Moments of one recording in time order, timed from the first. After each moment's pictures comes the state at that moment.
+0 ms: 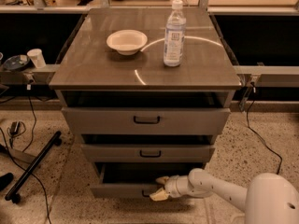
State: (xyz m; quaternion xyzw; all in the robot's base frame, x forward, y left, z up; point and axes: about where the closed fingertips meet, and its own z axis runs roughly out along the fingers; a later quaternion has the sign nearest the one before) arm 0.533 -0.048 0.198 -0.46 0.78 0.31 0.29
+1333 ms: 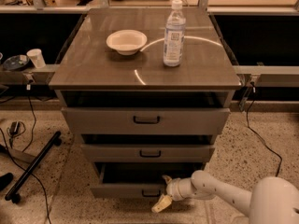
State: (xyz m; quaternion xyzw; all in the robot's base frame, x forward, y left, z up) arm 0.509 -0.046 0.202 -0.47 0.77 0.34 0.28
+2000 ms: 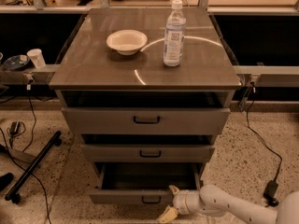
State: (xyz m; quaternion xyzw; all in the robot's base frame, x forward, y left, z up) arm 0.456 -0.073 0.217 -0.43 0.79 0.32 0.29
